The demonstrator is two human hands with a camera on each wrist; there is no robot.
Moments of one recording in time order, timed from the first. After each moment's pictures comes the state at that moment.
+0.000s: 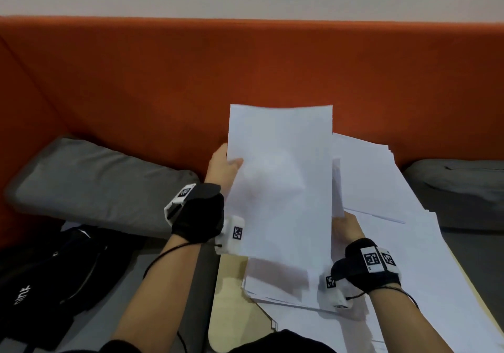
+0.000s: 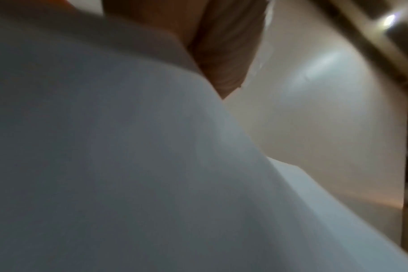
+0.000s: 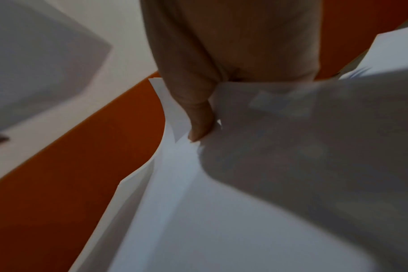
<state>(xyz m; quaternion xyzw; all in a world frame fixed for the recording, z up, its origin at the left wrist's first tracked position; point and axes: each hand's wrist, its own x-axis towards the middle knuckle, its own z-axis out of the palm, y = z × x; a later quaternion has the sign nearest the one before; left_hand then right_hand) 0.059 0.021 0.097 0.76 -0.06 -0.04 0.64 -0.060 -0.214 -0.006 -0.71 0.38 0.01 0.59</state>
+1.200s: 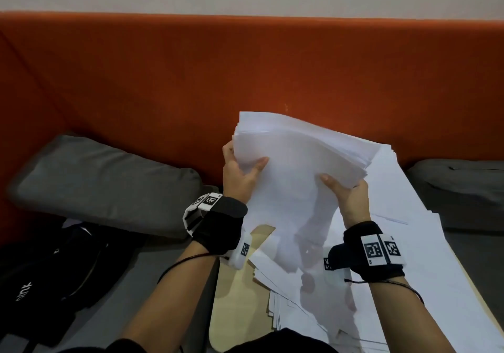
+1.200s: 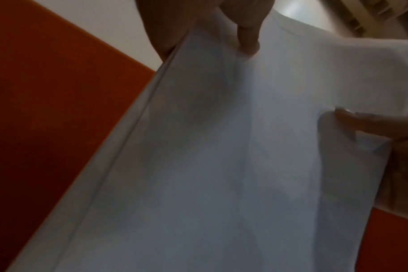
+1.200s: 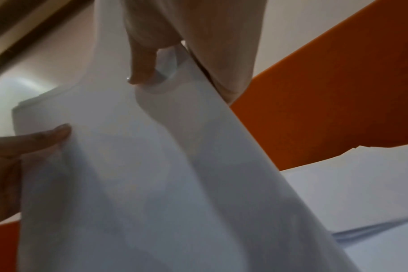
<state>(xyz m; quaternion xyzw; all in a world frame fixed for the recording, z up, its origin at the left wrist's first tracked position) 0.039 -0.002 0.078 0.70 -0.12 0.10 0.69 -0.048 -0.186 0.078 -0.64 0.17 -0.25 0.71</state>
